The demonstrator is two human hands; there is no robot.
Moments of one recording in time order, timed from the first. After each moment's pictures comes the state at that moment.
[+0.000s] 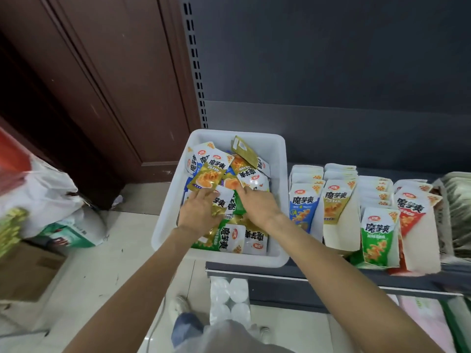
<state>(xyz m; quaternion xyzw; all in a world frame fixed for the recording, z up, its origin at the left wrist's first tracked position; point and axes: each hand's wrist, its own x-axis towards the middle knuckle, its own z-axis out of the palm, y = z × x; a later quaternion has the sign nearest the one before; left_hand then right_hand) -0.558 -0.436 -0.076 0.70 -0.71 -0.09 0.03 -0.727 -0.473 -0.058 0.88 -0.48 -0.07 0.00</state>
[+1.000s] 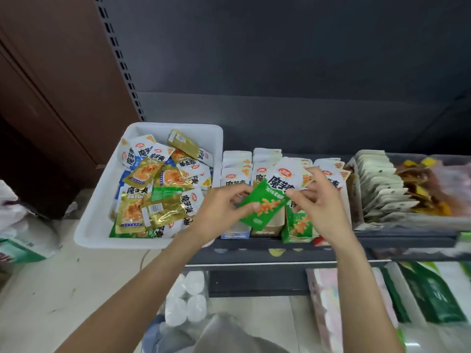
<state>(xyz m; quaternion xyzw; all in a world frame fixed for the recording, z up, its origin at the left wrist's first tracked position) -0.745 -0.389 -0.003 0.48 -0.71 -0.37 0.35 -0.949 -0.370 0.029 0.59 -0.54 0.47 -0.38</state>
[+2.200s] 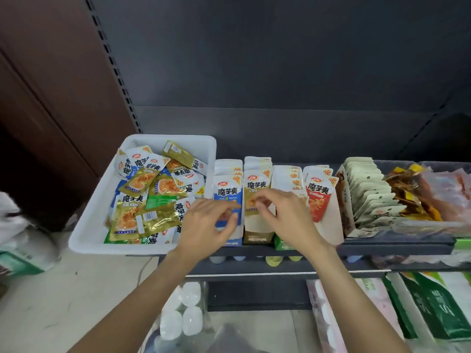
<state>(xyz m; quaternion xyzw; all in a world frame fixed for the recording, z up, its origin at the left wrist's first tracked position) -0.740 -0.371 -0.027 0.46 -0.78 -0.02 0.43 -0.932 -0.377 0.014 0.79 -0.52 0.27 -0.16</state>
